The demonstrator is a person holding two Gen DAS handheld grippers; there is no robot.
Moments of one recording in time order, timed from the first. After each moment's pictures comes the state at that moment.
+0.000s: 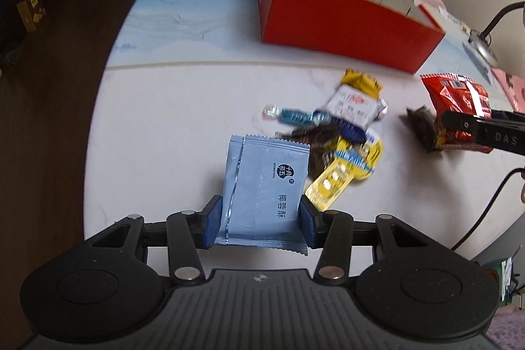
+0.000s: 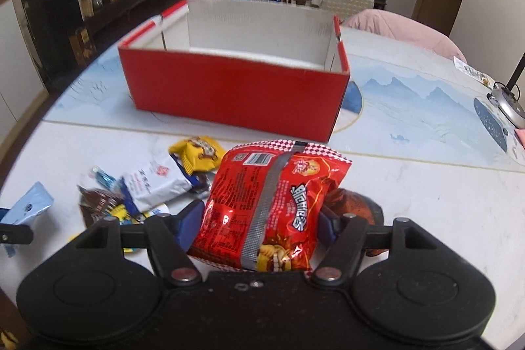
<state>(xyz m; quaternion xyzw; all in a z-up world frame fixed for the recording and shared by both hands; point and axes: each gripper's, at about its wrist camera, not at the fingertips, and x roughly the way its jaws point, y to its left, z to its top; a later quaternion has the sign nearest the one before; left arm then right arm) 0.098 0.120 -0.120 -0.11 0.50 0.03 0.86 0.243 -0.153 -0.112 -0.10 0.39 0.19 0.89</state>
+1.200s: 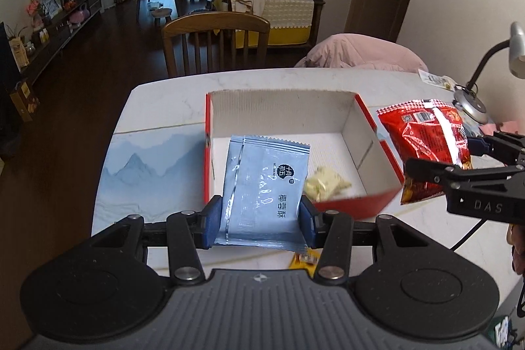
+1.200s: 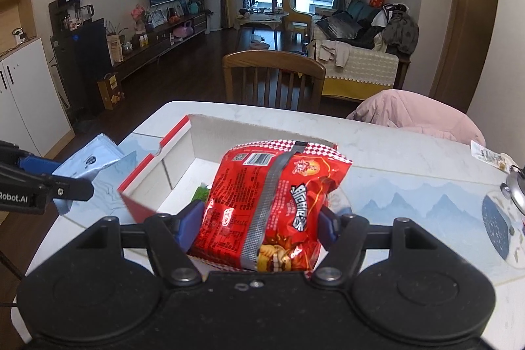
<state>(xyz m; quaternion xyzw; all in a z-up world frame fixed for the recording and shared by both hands) 0.264 0.066 0.013 -0.05 0.42 0.03 0.91 0.359 -0.157 -0.012 -0.09 0.33 0.26 0.91</state>
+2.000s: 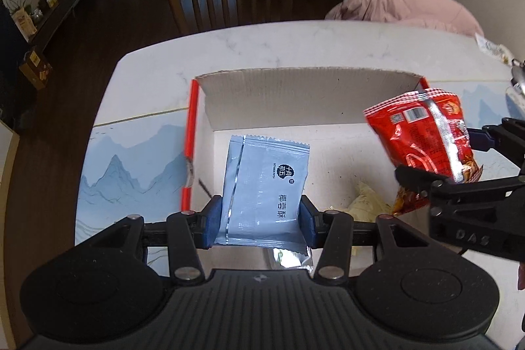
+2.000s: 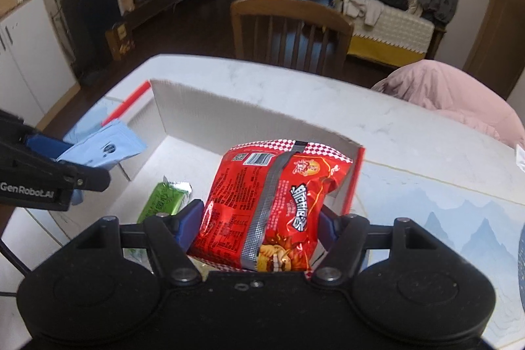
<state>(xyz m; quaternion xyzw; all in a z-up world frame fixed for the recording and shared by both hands) 0.408 0.060 -0.050 -0.02 0.53 0.08 0.85 0.474 -0.114 -0.073 -0.15 0.41 0.29 0.85</state>
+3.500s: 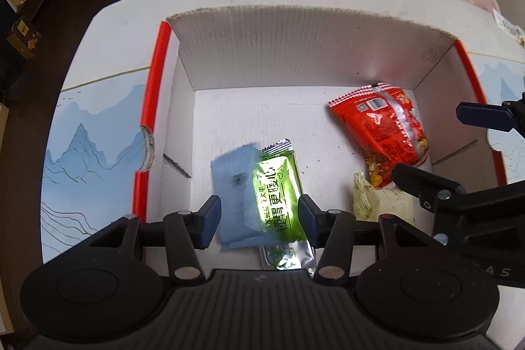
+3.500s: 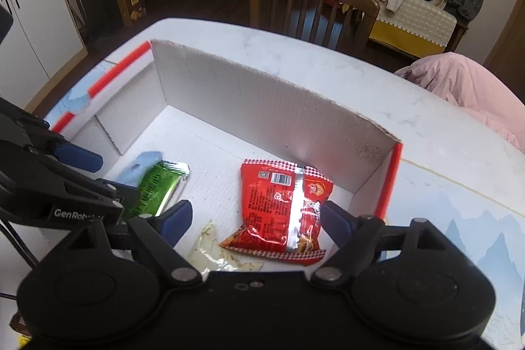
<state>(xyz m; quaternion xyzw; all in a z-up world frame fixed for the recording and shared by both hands) 0.434 0.068 -0.108 -0.05 0.58 0.07 0.81 0.489 -0.099 -0.086 -0.18 0.43 0.31 0.83</state>
